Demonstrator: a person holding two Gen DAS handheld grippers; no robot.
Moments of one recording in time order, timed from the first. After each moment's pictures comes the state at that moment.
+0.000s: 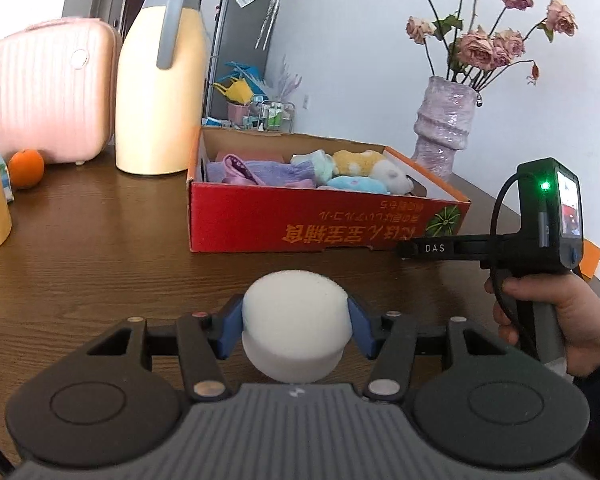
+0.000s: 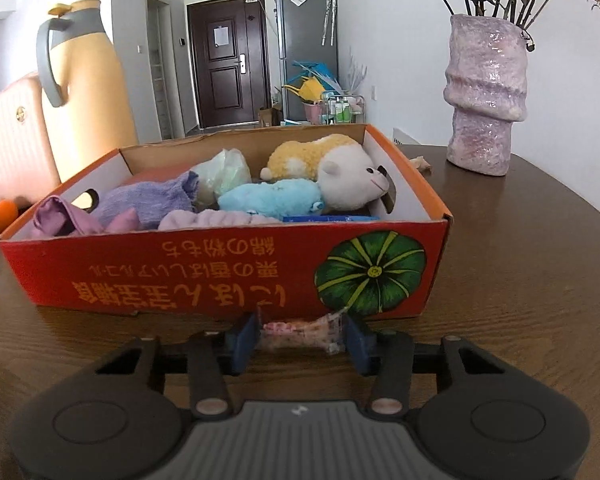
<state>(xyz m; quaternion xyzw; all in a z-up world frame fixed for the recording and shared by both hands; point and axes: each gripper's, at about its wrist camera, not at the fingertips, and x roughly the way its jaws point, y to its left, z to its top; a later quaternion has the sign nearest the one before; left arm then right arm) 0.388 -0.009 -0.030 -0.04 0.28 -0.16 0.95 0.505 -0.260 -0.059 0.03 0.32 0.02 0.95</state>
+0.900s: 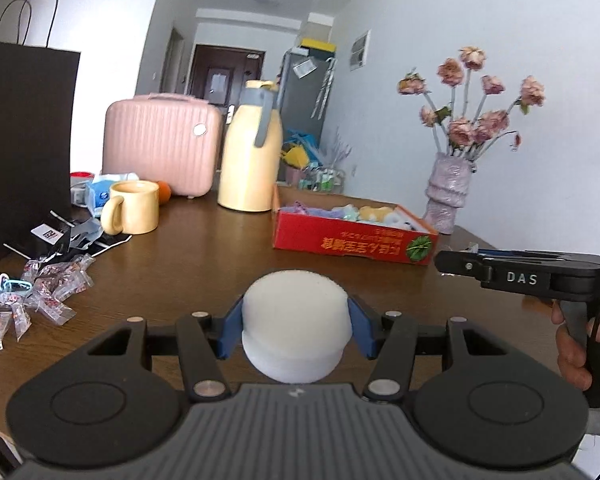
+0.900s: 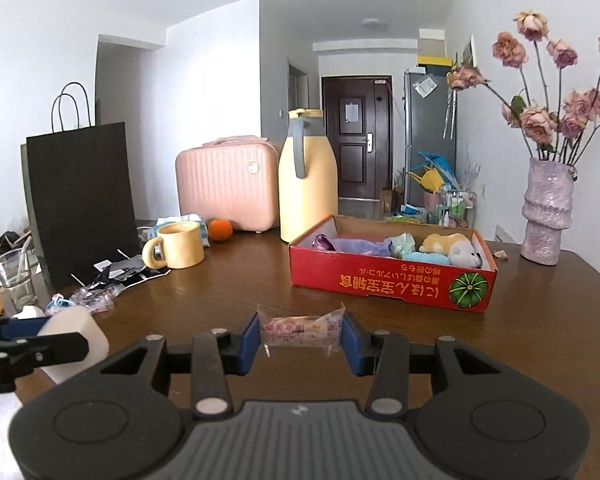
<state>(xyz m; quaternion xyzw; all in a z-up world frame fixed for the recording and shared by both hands) 0.122 0.042 0.027 -0.07 0.19 -0.07 0.98 0.209 -0.199 0.043 -0.01 0.19 0.20 0.96</state>
